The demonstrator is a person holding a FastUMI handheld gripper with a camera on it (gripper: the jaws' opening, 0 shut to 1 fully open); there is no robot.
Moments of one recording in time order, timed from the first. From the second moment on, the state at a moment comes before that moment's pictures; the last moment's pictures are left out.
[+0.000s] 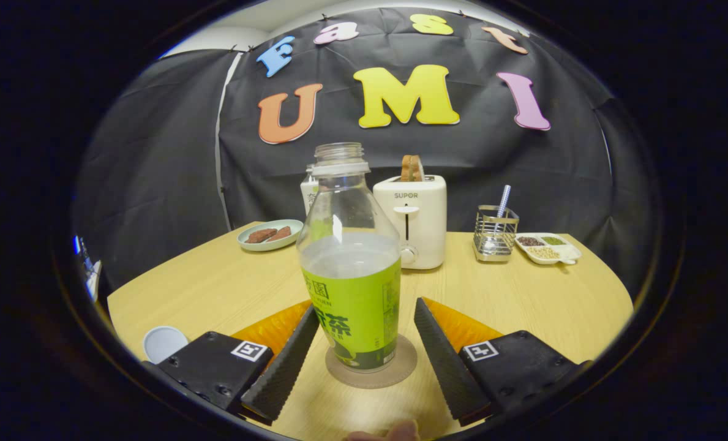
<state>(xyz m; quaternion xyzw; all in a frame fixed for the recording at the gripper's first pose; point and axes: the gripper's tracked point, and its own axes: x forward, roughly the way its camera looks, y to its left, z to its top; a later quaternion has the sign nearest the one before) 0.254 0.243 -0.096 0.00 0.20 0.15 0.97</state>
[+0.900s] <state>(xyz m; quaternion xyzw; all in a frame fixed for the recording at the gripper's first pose) 0.070 0.133 -0.003 -0.03 0.05 0.02 1.00</state>
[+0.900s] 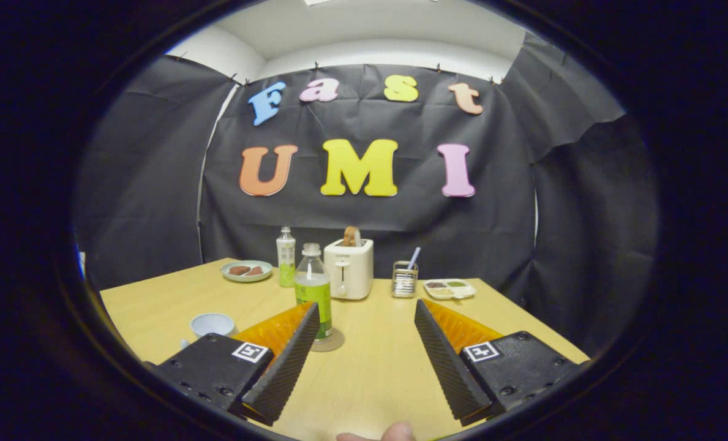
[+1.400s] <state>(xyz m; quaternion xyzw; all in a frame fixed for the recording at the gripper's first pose) -0.011 0.102 0.019 -0.03 0.02 -0.01 1.00</state>
